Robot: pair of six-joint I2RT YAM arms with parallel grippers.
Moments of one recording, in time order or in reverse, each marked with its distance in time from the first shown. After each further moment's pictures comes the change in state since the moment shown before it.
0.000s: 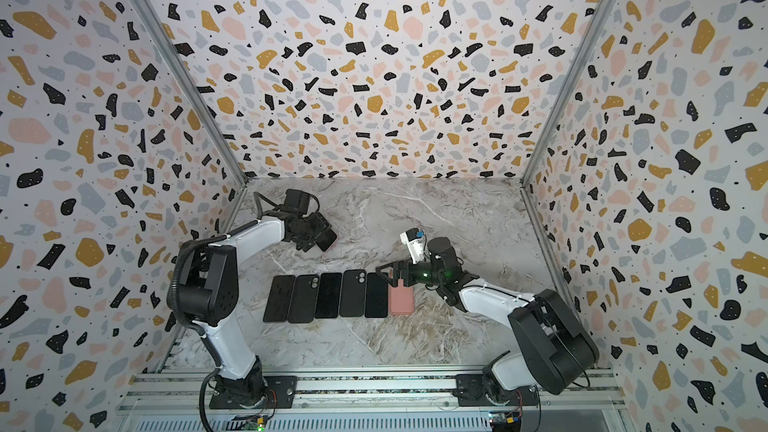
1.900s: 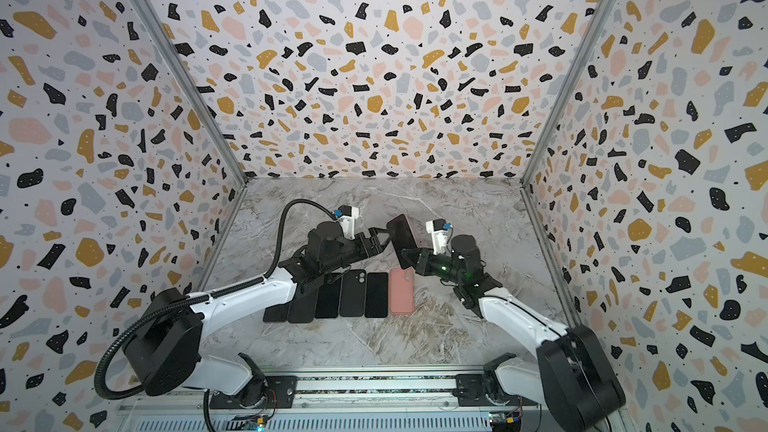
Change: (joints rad) left arm -0.475 -0.402 -0.421 0.776 0.077 0.110; right arm -0.164 -0.336 -0.068 -0.109 0.001 0.137
